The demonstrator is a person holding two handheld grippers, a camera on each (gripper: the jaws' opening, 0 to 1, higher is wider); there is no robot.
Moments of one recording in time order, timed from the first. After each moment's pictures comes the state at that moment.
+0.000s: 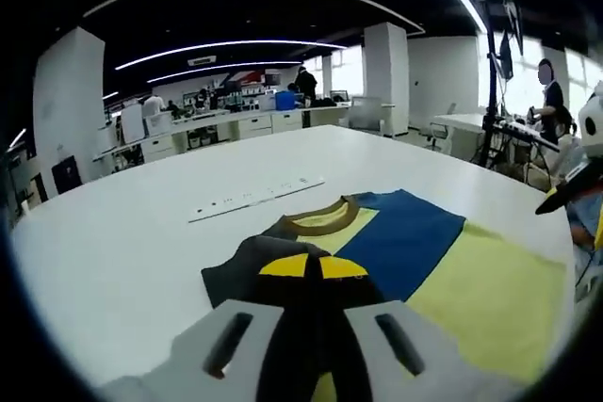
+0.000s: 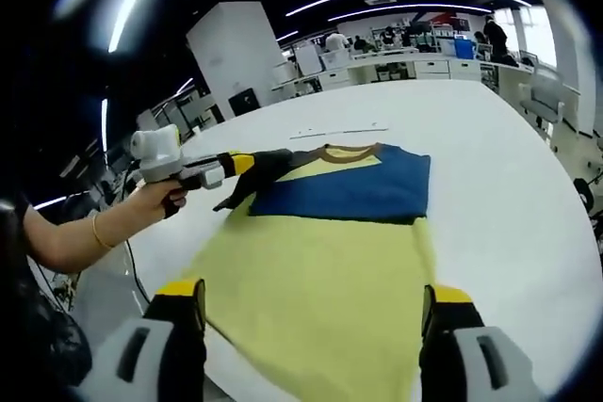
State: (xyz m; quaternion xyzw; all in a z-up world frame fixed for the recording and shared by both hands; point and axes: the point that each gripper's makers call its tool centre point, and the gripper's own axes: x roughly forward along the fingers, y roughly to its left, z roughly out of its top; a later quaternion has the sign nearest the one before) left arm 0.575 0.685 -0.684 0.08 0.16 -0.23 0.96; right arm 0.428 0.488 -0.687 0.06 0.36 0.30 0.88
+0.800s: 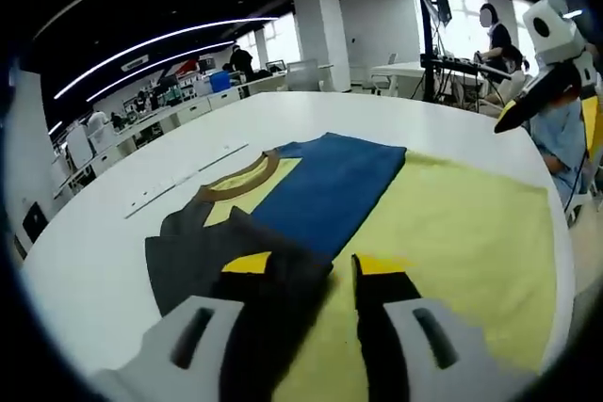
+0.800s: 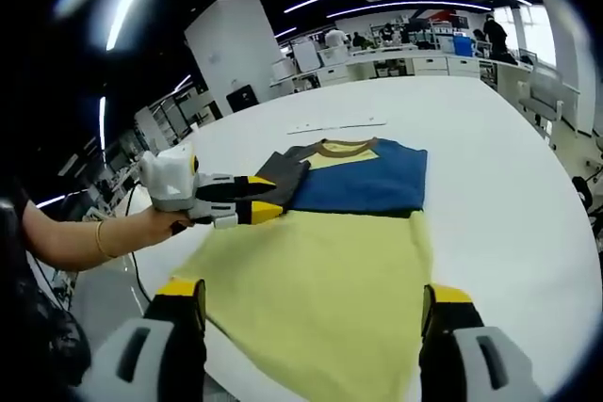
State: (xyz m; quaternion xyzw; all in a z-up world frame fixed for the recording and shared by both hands) left arm 0.540 0.636 -0.743 0.15 0.22 -0.32 0.91; right arm 0.424 0.484 -0.691 0.05 0.37 0.30 0.88
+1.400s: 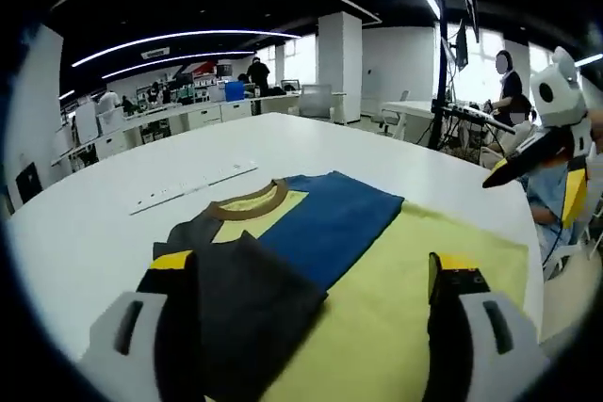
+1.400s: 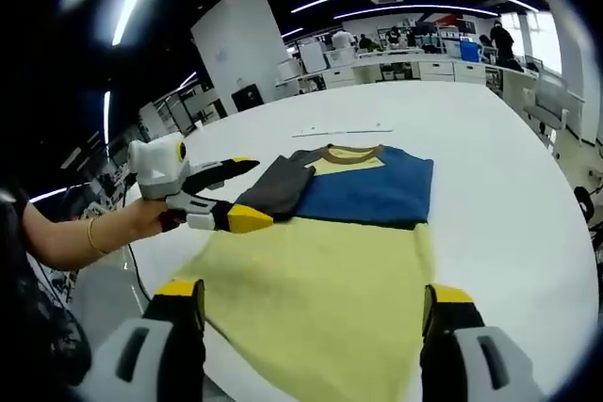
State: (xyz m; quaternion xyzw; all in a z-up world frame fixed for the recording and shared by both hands) left arm 0.537 0.646 -0.695 0.06 0.19 -0.31 0.93; right arm 0.432 0.492 -0.681 0.04 0.36 0.31 0.88
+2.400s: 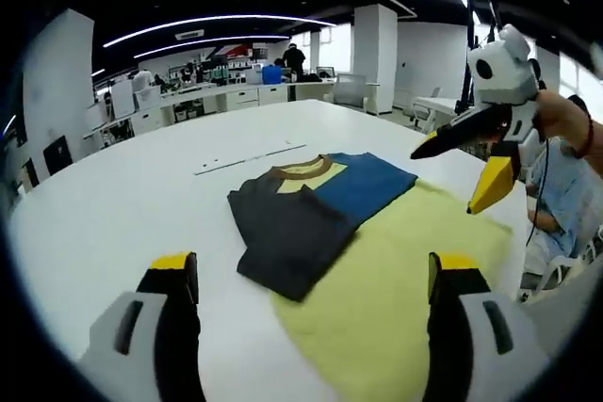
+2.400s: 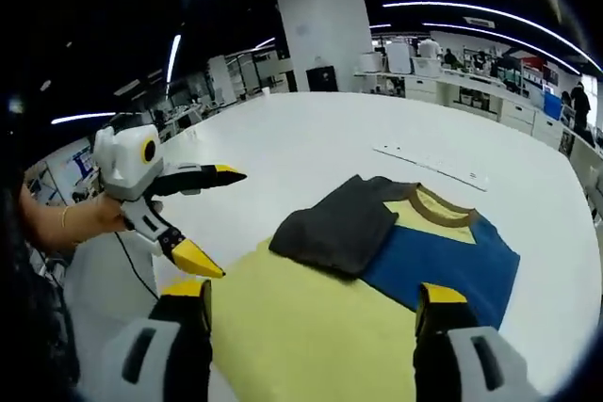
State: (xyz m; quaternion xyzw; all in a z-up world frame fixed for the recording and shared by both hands) left arm 0.461 0.739 -0.683 0.05 0.24 -0.23 0.94; right arm 0.474 0.623 -0.667 -0.08 0.33 0.47 0.82
